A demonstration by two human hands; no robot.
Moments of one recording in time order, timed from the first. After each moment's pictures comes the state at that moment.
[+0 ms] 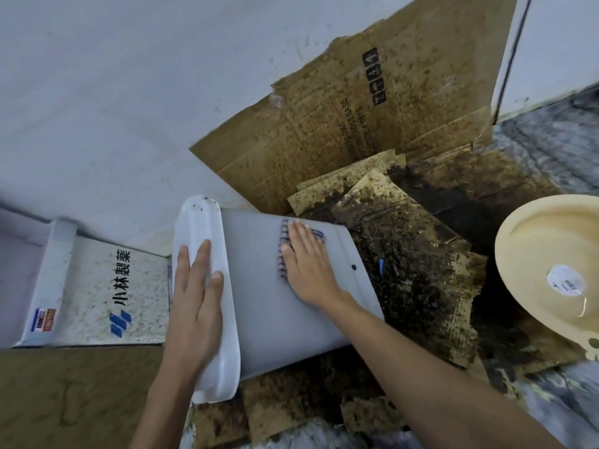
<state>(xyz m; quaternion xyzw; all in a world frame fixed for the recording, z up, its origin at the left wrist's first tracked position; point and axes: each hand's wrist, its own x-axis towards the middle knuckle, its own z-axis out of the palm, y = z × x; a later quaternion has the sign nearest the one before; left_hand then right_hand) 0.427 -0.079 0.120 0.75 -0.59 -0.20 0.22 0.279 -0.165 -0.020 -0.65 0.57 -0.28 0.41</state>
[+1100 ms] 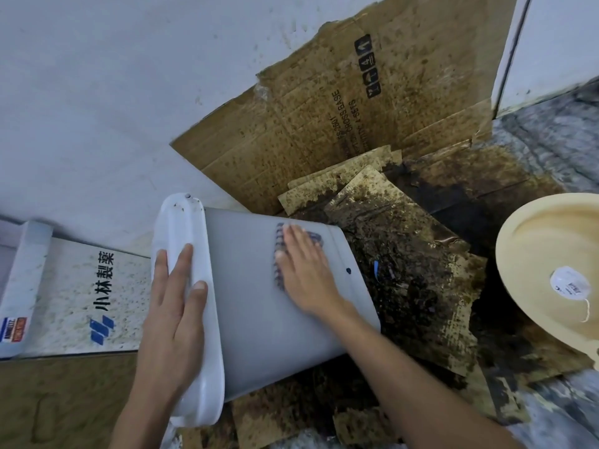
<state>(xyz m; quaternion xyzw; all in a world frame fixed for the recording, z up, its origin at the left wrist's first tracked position) 0.405 -0.077 0.130 0.77 -0.57 -0.20 0.21 0.263 -0.162 -0.031 -0.66 0.56 -0.28 0.40</state>
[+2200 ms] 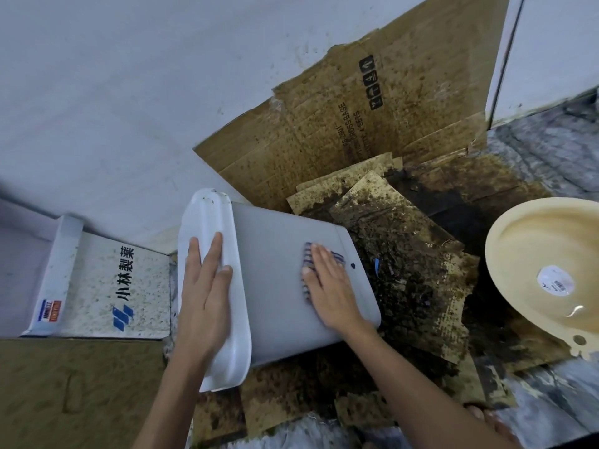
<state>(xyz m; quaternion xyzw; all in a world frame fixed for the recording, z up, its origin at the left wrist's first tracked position) 0.400 -0.072 0.130 0.74 -0.57 -0.24 0.25 0.240 -0.110 -0.043 -0.62 0.58 -0.29 0.43</state>
